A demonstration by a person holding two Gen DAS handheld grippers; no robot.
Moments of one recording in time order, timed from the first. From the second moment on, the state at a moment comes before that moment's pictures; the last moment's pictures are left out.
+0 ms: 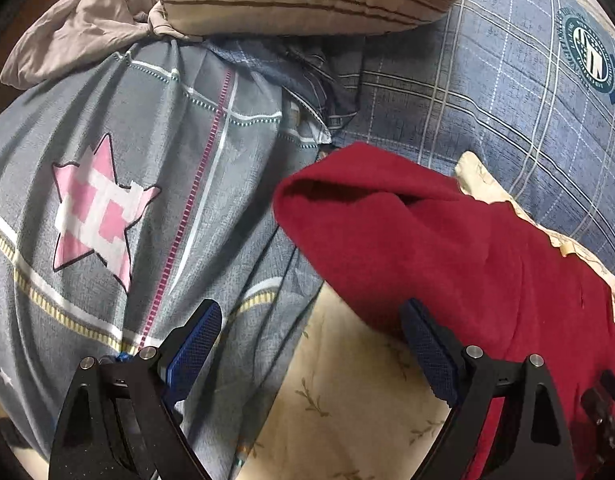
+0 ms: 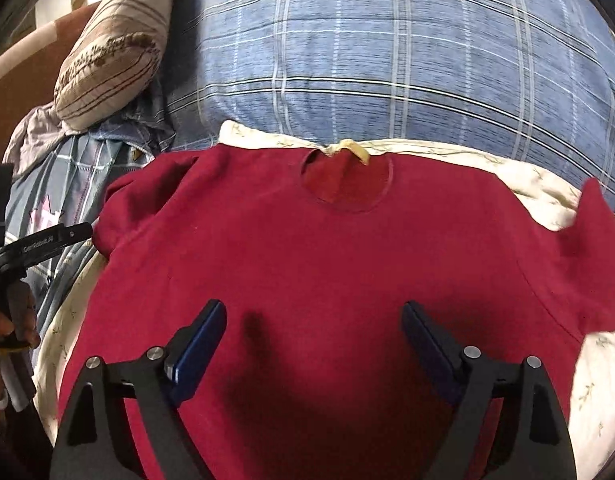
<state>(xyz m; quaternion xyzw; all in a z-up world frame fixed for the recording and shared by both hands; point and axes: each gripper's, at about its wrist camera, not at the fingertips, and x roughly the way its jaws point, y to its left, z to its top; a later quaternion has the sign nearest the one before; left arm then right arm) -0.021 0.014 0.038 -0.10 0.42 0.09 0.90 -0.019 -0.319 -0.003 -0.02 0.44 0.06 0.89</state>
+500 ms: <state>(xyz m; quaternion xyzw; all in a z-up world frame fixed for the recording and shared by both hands) -0.012 0.023 0.033 -0.10 0.42 0.10 0.90 0.012 -0.277 -0.018 -0.02 0.46 0.11 0.88</state>
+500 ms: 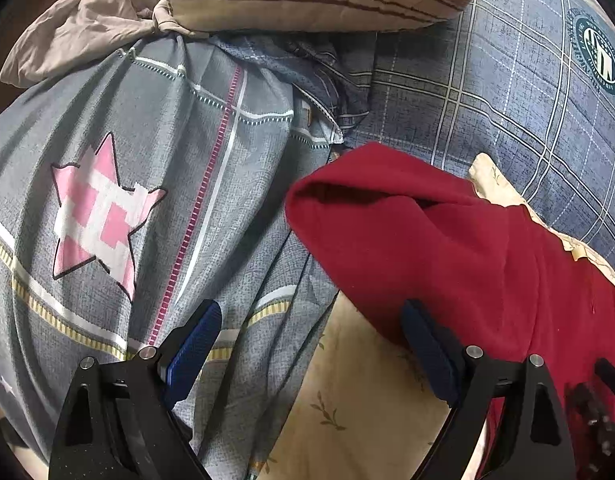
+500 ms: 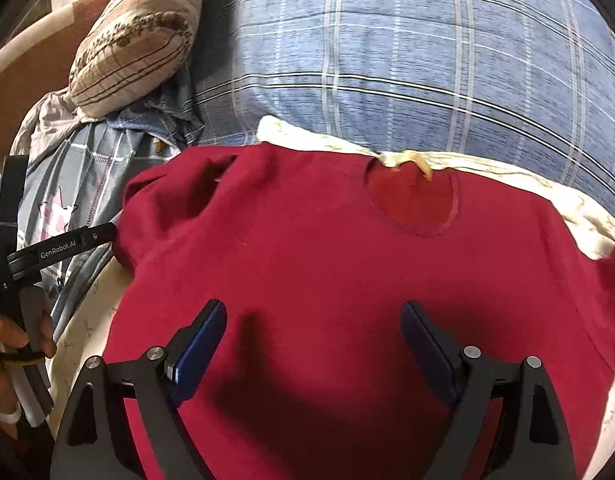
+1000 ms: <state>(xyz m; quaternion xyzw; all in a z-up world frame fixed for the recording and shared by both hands) -0.010 0.026 0.034 -0.11 0.42 0.10 0.89 0.024 -0.256 -0.014 -0.03 0.45 0.12 0.88</state>
